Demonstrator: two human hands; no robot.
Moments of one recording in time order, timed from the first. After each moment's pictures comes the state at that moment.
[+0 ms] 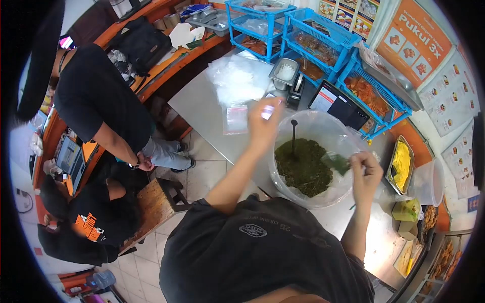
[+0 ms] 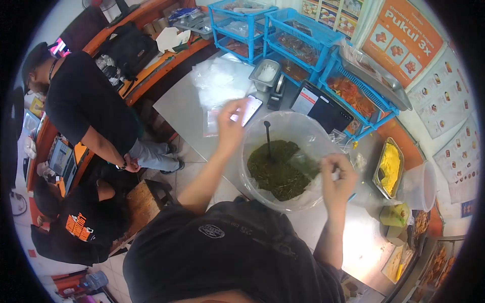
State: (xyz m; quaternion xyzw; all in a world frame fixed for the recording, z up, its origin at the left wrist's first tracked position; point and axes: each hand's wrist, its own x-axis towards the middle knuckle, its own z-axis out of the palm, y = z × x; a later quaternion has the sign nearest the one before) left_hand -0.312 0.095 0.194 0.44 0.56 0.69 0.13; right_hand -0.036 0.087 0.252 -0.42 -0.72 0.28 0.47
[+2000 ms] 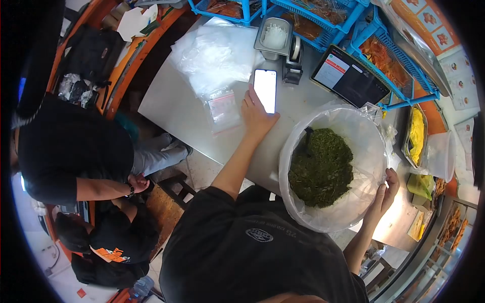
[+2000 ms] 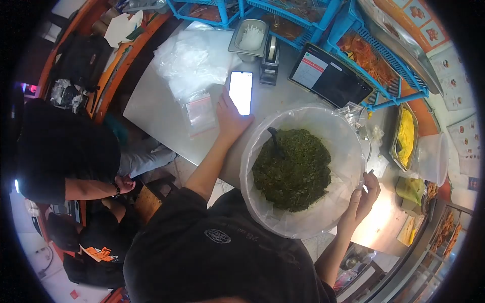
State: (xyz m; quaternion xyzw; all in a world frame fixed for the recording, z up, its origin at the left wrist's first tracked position) left_hand -0.362 0.181 0.015 0.53 0.77 0.34 0.07; right_hand -0.033 0.074 0.185 -0.62 -0.62 0.19 0.44
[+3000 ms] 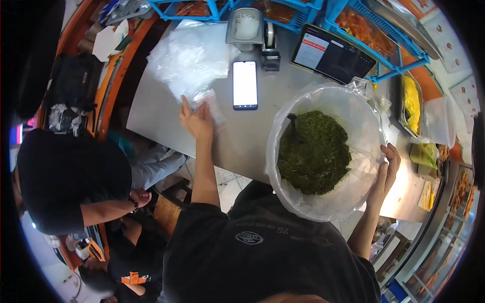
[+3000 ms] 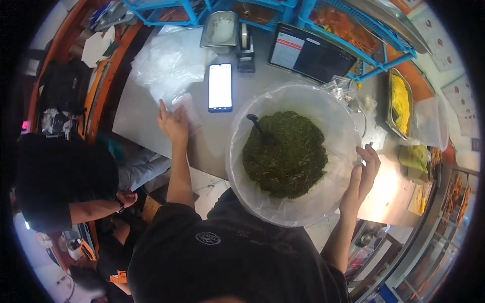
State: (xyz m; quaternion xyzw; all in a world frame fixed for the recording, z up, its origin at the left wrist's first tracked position) left_hand -0.473 0.134 -0.007 0.52 0.79 0.31 -0.11; right_hand -0.035 0.074 0.191 -0.65 -0.62 0.16 0.40
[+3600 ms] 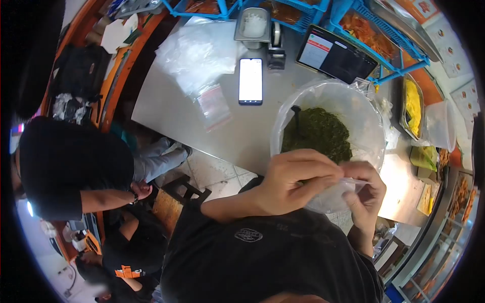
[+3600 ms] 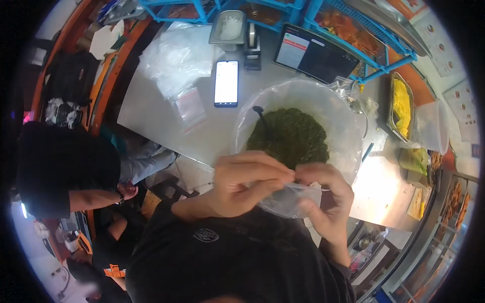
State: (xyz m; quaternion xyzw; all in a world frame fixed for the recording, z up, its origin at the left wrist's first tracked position) left_hand -0.298 0.062 0.234 0.61 0.31 0.56 0.48; right_hand -0.105 0.049 0.254 -0.44 -0.62 0.49 0.43
